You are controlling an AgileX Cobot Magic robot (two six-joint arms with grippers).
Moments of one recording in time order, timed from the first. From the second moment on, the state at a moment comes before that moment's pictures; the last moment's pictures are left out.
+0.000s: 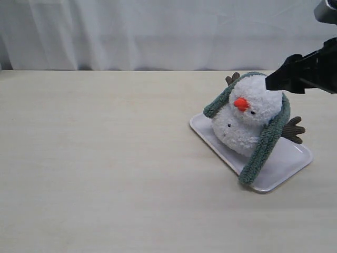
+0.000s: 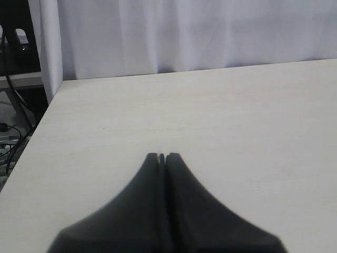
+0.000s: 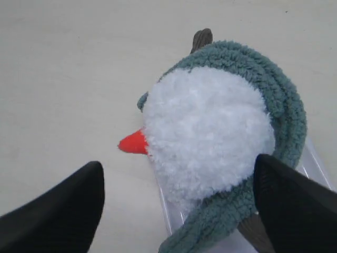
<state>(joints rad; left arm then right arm) -0.07 0.00 0.00 -0.04 0.32 0.10 -0.03 1.39 -1.02 0.62 0.69 -0.61</state>
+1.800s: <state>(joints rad) -0.07 0.00 0.00 -0.04 0.32 0.10 -0.03 1.75 -1.25 0.80 0.72 -1.50</state>
